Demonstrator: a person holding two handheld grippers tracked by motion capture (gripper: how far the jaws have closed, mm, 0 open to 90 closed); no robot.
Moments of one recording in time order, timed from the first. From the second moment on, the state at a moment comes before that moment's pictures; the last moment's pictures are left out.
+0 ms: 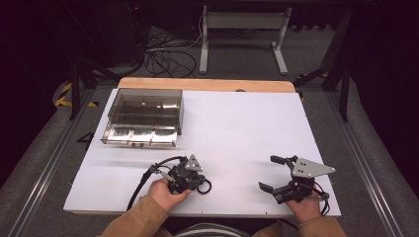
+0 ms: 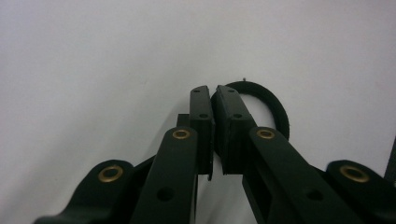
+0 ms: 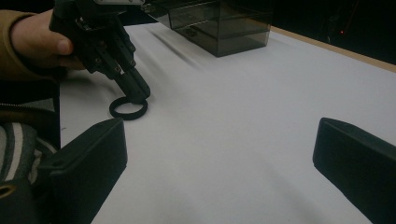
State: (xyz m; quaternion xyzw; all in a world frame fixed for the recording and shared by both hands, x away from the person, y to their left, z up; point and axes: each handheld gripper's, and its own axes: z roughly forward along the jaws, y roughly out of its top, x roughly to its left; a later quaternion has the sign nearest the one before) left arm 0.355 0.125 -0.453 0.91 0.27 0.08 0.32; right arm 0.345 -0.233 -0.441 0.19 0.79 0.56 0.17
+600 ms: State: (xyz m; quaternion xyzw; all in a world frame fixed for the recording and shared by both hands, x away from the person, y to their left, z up) left arm 0.347 0.133 -0.428 0.89 0.26 0.10 0.36; right arm 0.346 -0.233 -0.442 0.19 0.79 0.56 0.17
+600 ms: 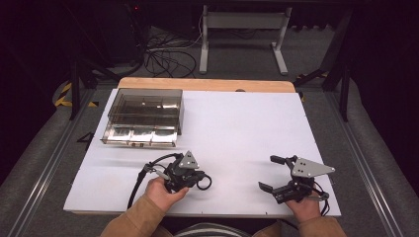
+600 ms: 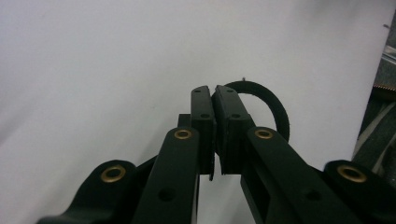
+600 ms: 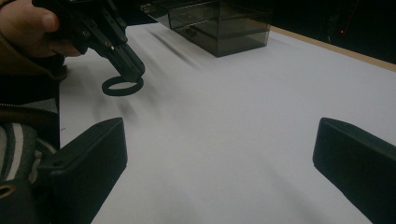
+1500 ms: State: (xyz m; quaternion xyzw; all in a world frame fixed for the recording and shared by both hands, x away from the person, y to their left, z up) left arm 0.335 0.147 -0.390 0.89 0.23 0.13 0.38; right arm 0.346 -0.232 -0.443 0.19 0.79 0.56 0.16
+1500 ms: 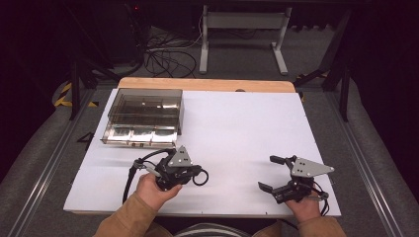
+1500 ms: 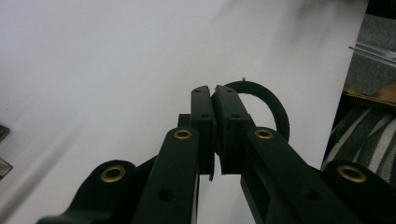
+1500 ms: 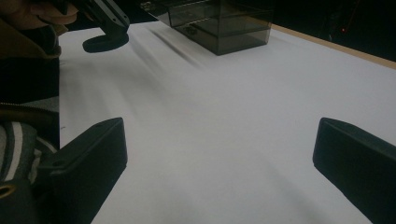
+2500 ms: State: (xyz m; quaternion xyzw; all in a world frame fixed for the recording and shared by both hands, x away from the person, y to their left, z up) left arm 0.335 0.167 -0.369 0.87 0.24 0.15 0.40; right arm 0.346 -0.232 -0.443 0.19 0.79 0.56 0.16
